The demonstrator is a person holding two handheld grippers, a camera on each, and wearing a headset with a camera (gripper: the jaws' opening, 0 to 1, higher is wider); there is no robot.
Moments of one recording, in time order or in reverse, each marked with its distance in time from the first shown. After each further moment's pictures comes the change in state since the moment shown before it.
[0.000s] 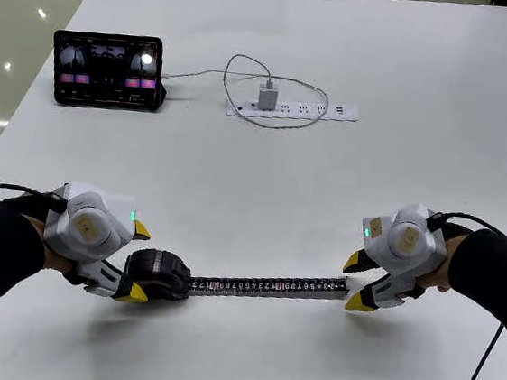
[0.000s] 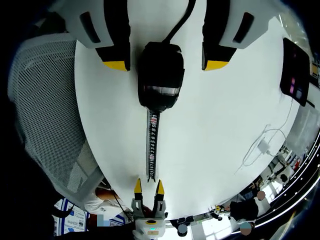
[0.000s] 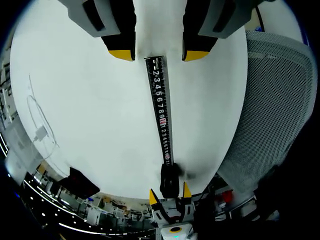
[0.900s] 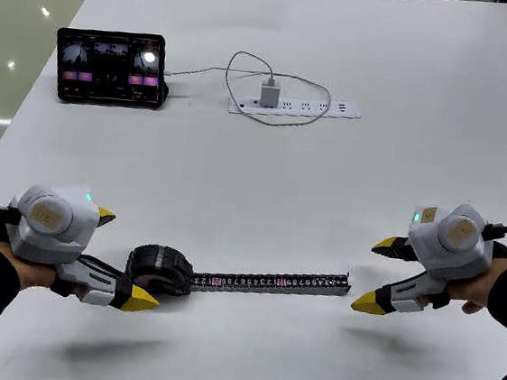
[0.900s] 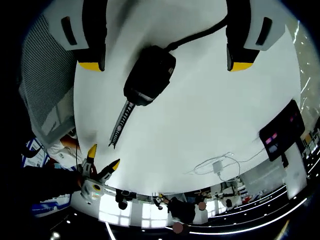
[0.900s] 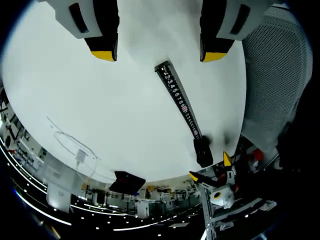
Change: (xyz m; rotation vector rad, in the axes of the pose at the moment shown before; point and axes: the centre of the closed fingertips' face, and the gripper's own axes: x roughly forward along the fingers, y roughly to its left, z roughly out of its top) left arm -0.027 0.009 -0.011 -0.510 -0.236 0.197; right arm -0.028 -0.002 -0.010 0.338 -0.212 -0.168
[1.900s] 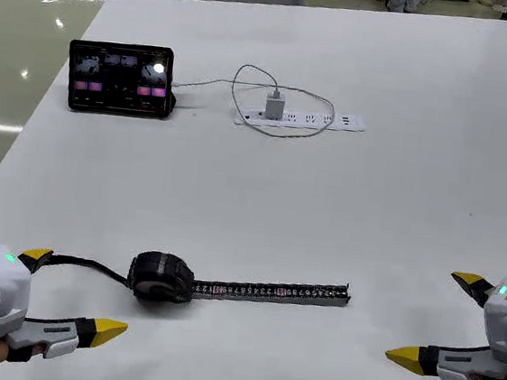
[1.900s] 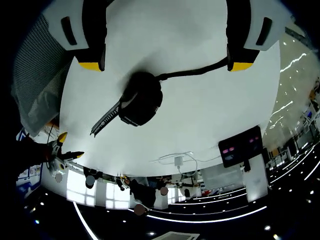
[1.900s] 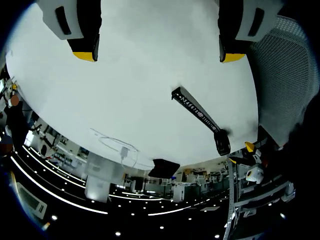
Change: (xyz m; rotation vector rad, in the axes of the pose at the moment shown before) left arm -0.048 -0.001 -0.049 -0.145 -0.150 0.263; right arm -0.060 0.002 -0.050 0.124 -0.148 -0.303
